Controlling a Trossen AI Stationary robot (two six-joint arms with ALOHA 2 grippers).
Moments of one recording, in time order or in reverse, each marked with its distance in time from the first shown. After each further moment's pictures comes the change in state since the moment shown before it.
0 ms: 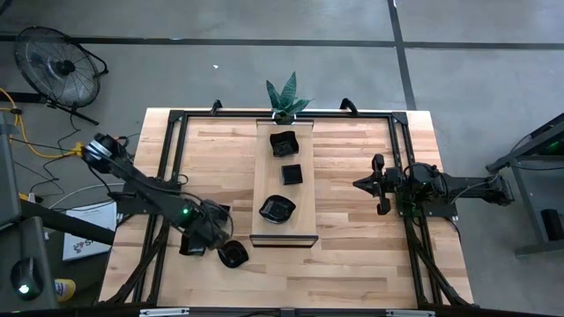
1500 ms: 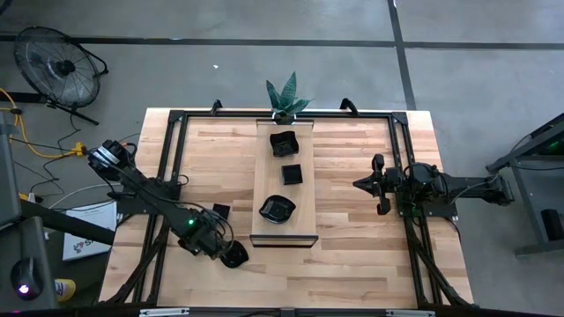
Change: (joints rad) left arm -0.048 0.118 0.002 0.070 0.124 -0.094; right arm 0.000 0.000 0.000 0.000 0.000 0.000
